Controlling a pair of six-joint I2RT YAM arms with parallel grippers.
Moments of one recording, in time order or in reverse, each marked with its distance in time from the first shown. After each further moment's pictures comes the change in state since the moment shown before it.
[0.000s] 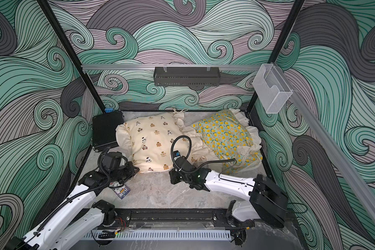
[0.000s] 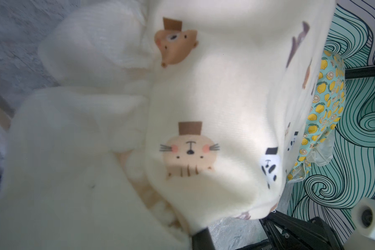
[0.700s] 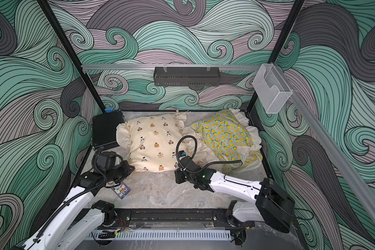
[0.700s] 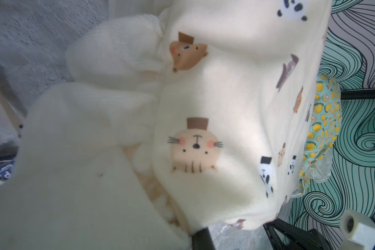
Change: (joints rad) left arm 0.094 -0.033 0.023 -0.052 0.000 0.030; right arm -0.045 -0.070 -0.054 -0.051 0.016 -0.004
